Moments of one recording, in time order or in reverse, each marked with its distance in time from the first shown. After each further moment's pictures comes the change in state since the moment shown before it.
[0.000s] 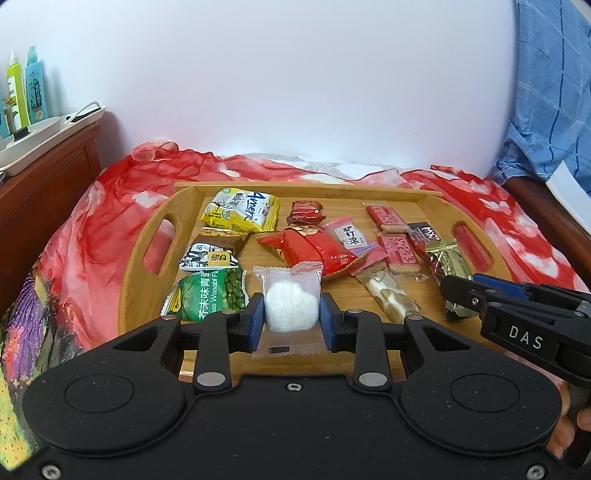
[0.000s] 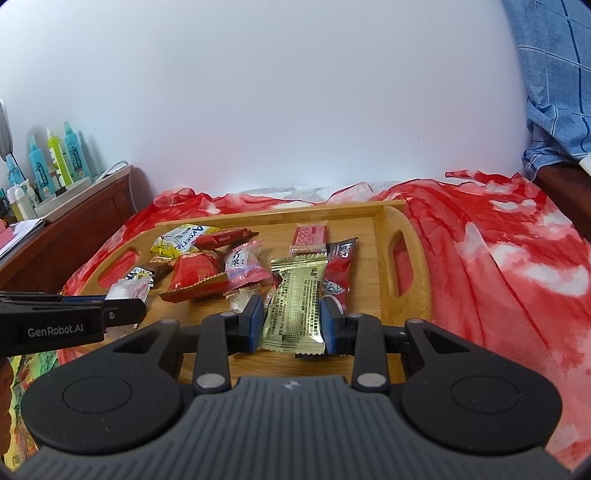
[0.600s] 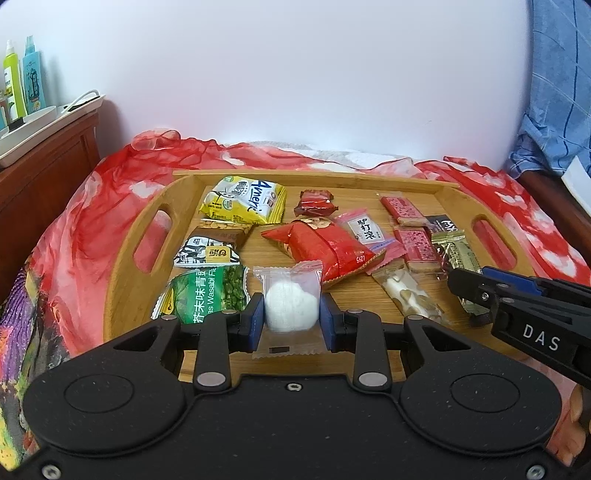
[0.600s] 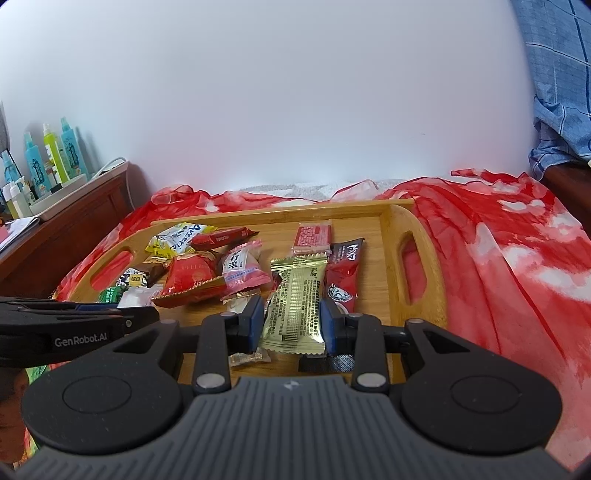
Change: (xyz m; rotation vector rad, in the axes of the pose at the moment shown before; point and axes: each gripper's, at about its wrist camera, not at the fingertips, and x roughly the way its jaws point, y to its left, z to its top) left arm 0.029 0.001 0.001 -0.007 0.025 0.023; right arm 0.018 0.003 0.002 -0.005 0.007 0.002
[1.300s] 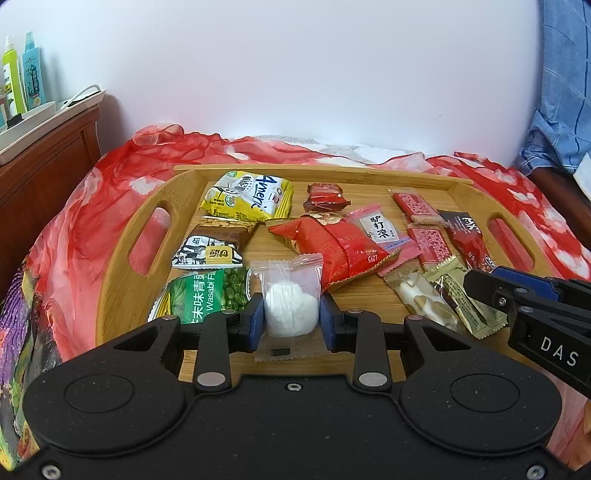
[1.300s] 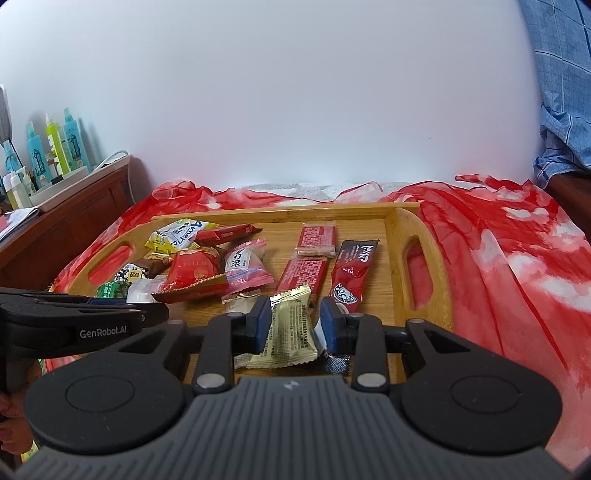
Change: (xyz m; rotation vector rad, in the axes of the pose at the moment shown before) left arm 0.016 0.000 0.002 0.000 0.014 0.021; right arm 0.005 0.005 0.000 -0.034 0.003 -0.001
